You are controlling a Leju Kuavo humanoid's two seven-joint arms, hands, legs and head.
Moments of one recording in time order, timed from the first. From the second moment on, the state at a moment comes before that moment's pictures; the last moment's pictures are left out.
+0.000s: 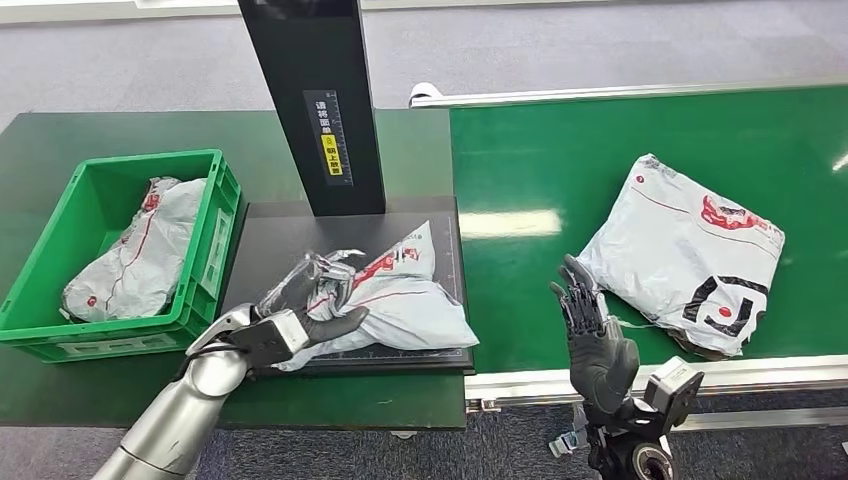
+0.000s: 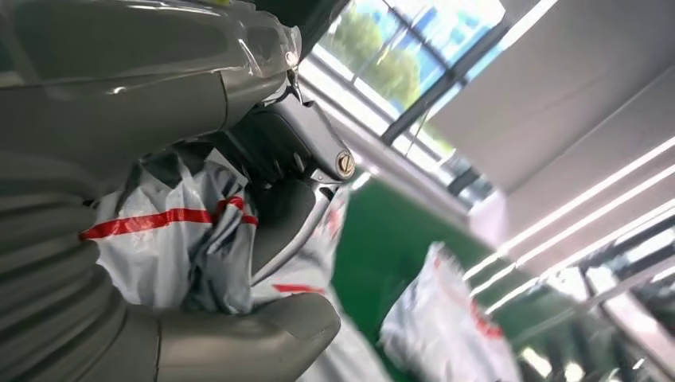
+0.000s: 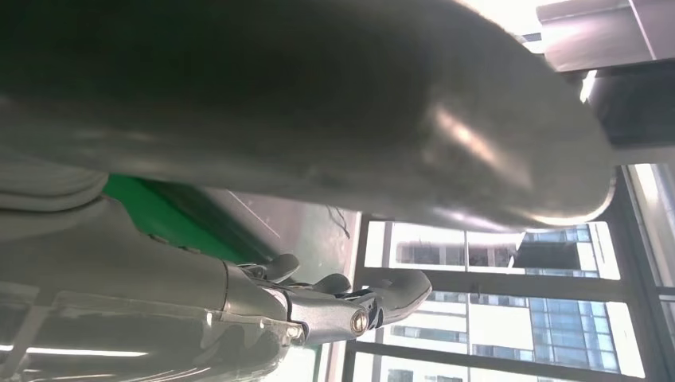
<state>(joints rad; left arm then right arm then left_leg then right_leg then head) -0.41 0.10 -0.43 -1.34 -0.32 -0.27 -0.58 0.01 0.08 0.02 -1.49 -0.03 0.32 -0.54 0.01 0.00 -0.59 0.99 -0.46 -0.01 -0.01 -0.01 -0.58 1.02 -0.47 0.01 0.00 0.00</state>
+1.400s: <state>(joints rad) -0.97 0.08 -0.05 -0.79 -1.33 0.66 -0.12 0.00 0.13 0.02 -1.54 0.00 0.28 -0.50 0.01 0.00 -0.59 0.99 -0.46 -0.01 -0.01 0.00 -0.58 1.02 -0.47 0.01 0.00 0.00</state>
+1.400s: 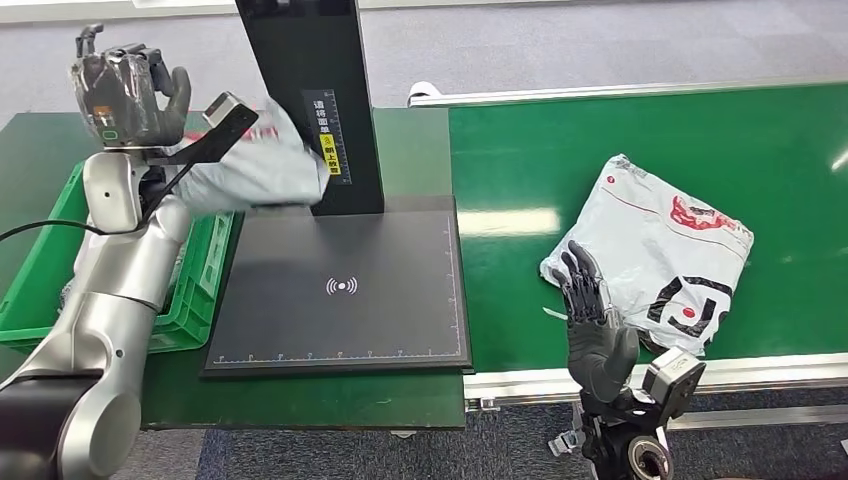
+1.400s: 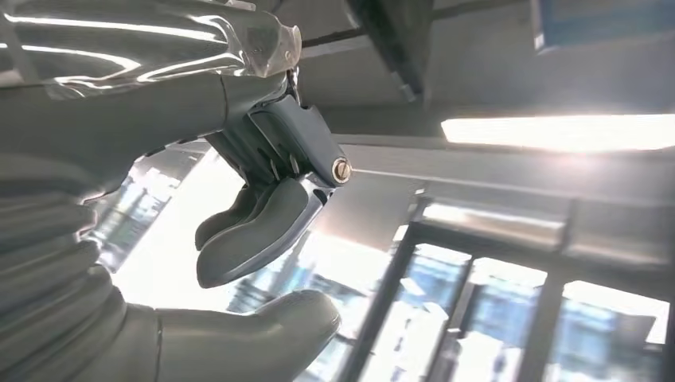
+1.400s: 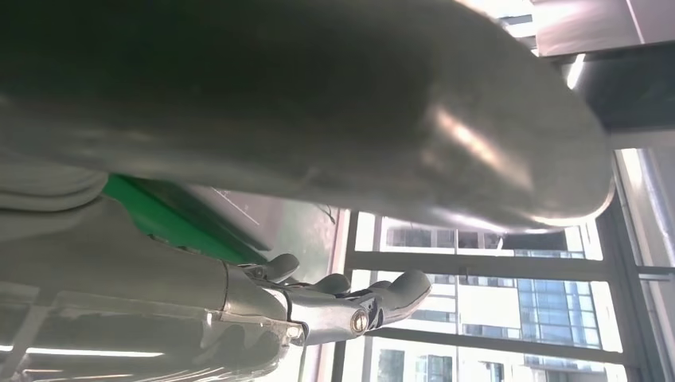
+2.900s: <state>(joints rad) -0.84 0.12 -0.09 -0.78 -0.81 0.20 -0.50 0.01 0.12 0.00 -1.57 0.00 0.26 -0.49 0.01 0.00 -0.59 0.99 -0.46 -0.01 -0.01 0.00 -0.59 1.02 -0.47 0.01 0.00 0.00</state>
